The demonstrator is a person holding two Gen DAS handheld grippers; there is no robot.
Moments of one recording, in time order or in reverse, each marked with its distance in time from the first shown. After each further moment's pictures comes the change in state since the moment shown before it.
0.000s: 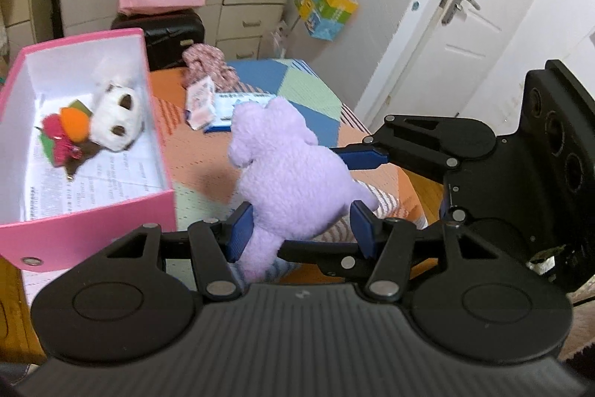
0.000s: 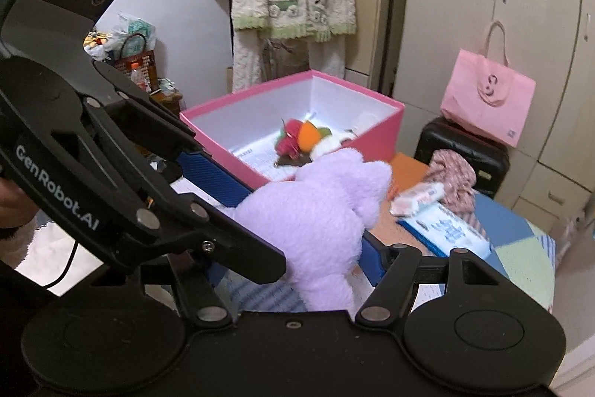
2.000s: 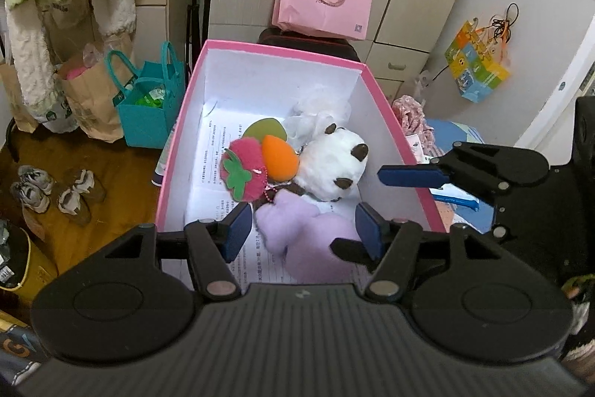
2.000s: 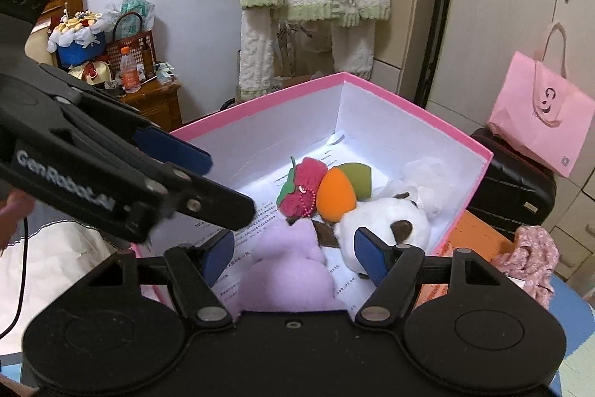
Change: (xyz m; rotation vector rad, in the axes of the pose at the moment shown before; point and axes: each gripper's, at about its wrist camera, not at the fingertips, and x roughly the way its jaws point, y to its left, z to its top) left arm 0.000 0.168 0.018 -0.222 -0.111 0.329; right arm 0.165 0.000 0.081 -0.037 0.071 0.040
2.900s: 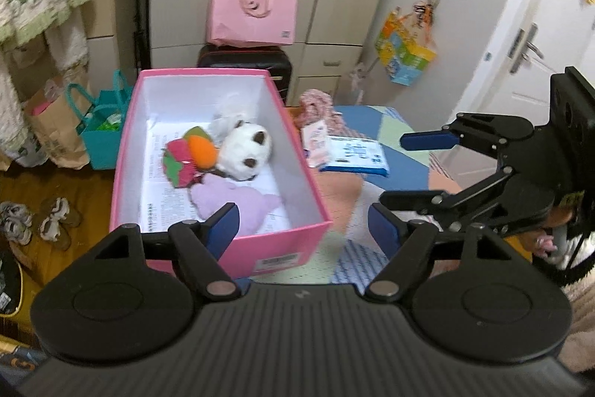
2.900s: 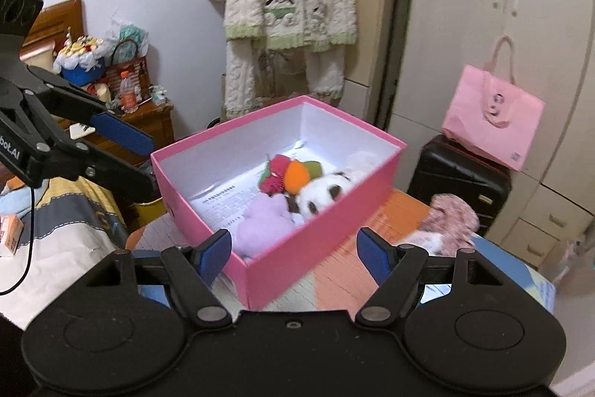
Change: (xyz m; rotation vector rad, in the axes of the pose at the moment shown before) left arm -0.089 -0.070 -0.023 0.148 -0.012 -0.138; right arm -0.144 -0.025 -0.050 0.053 -0.072 -0.063
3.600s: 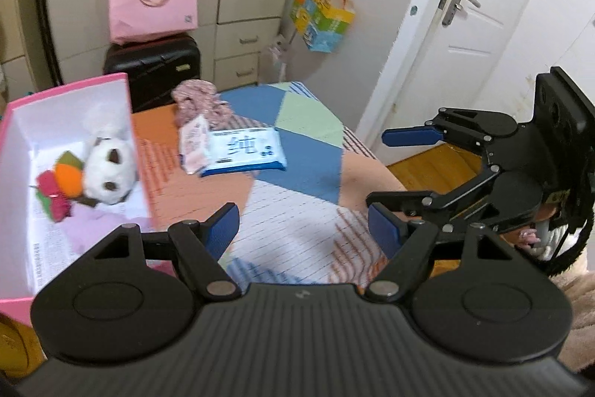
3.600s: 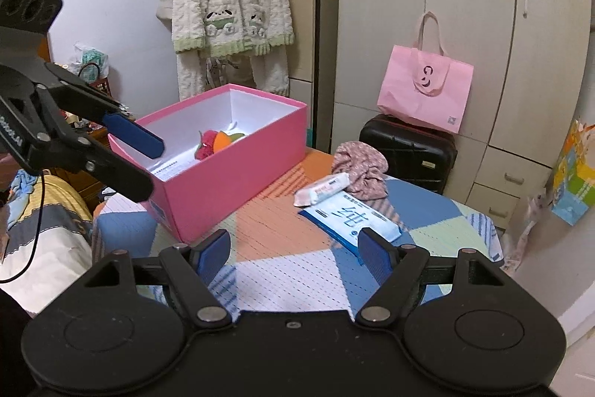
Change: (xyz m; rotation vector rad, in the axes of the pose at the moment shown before) left arm 0.075 -0.113 0.023 0.136 0.099 -0.176; right arm -0.060 -0.076 -0.077 0.098 -0.035 -0.079
